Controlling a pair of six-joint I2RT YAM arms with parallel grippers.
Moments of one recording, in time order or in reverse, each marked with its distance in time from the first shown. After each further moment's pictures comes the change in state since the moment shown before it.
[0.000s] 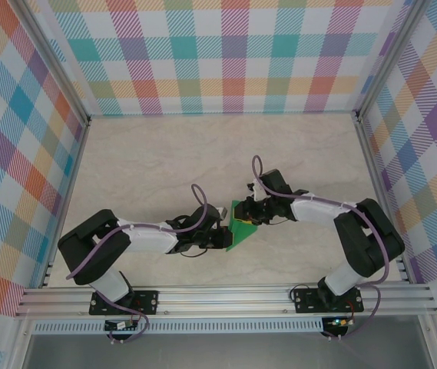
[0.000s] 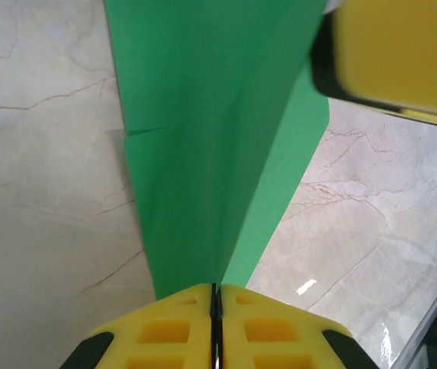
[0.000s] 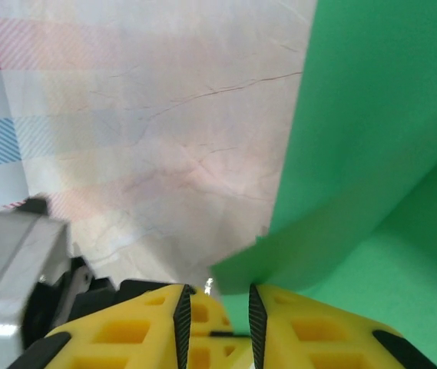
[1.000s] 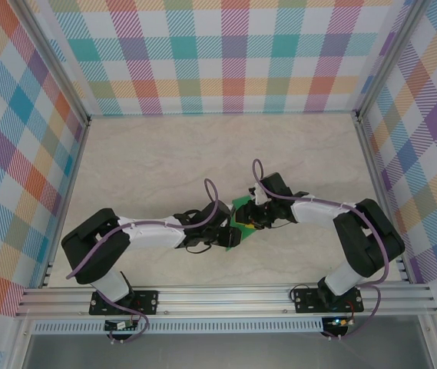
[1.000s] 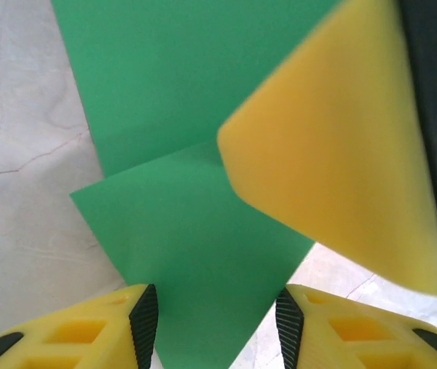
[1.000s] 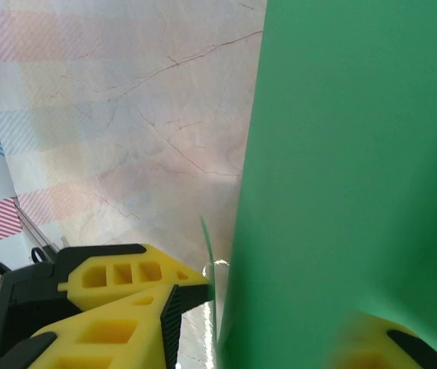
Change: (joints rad) left arm -0.063 0.021 0.160 -0.245 -0.133 0.151; right arm 0.000 0.016 -0.018 -0.026 0.006 0.001
